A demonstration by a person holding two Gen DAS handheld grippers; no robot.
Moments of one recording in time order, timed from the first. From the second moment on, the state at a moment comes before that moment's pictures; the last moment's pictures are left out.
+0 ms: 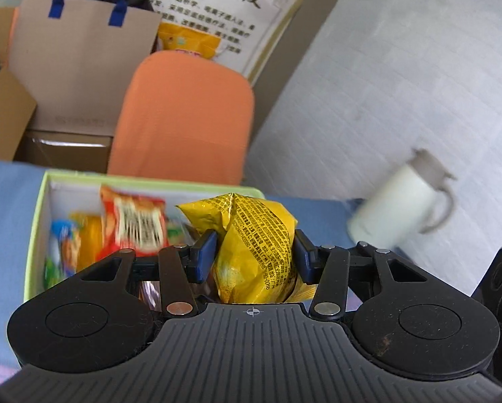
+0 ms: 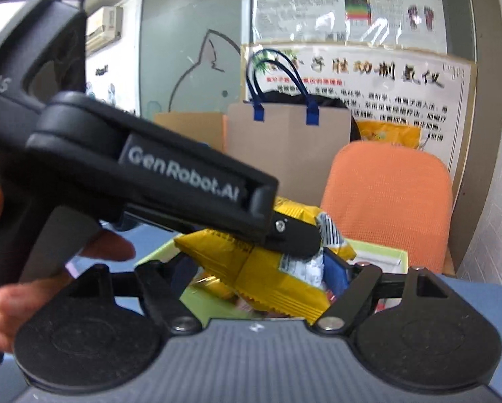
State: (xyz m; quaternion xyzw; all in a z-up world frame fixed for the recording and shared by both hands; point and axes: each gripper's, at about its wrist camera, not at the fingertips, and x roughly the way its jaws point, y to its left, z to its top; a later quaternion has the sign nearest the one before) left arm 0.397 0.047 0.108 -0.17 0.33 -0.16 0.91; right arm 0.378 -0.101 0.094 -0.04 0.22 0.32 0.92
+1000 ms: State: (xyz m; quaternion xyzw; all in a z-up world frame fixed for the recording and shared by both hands) left arm 0.228 0.111 0.010 -0.25 0.38 -0.09 0.89; right arm 0.274 -0.116 -0.005 -0.02 0.32 0.26 0.91
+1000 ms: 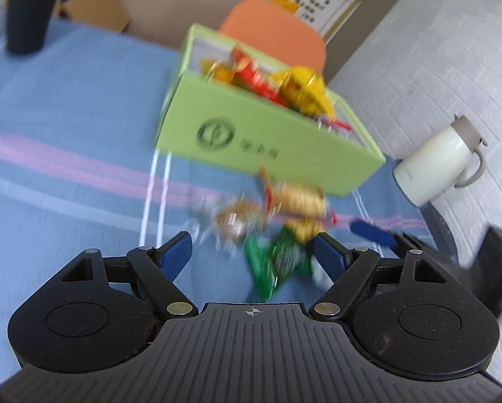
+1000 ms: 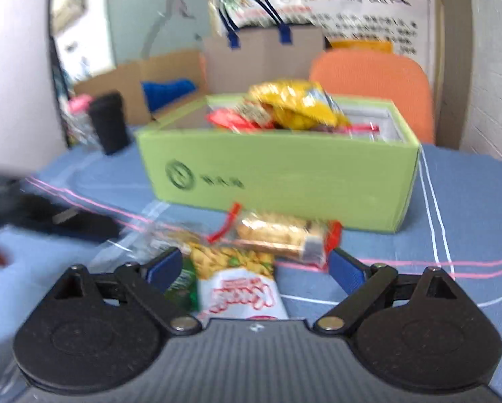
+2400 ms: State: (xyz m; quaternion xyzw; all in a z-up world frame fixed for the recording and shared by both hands) left arm 0.315 0.009 -0.001 -0.23 0.47 -0.23 0.82; right arm 0.263 -0.135 -0.010 -0.02 0.35 0.33 0.88
